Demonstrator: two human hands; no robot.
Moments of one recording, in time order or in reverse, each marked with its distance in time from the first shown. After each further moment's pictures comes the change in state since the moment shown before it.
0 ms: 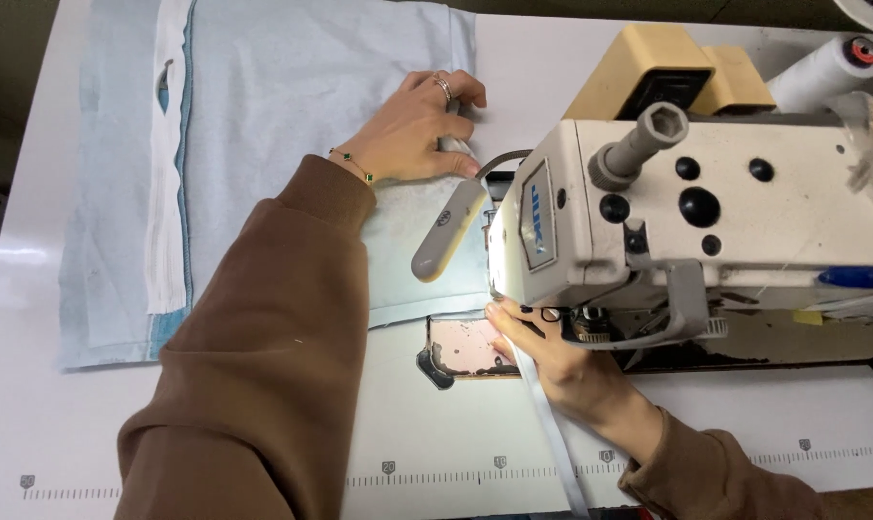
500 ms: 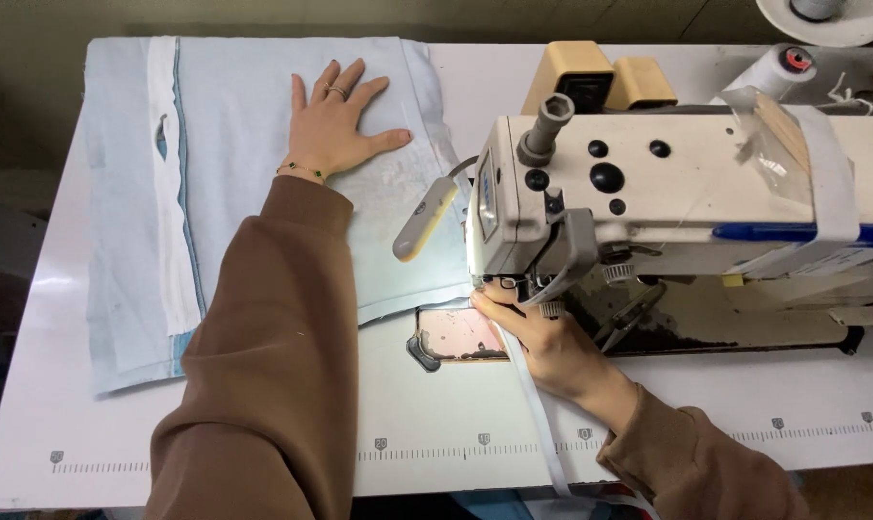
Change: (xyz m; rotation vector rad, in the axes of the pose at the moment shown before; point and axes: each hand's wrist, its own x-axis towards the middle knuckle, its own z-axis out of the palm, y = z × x) left_hand -0.029 0.018 -0.048 0.274 -0.133 -0.848; right_hand -0.024 0.007 -0.003 0.240 0.003 0.058
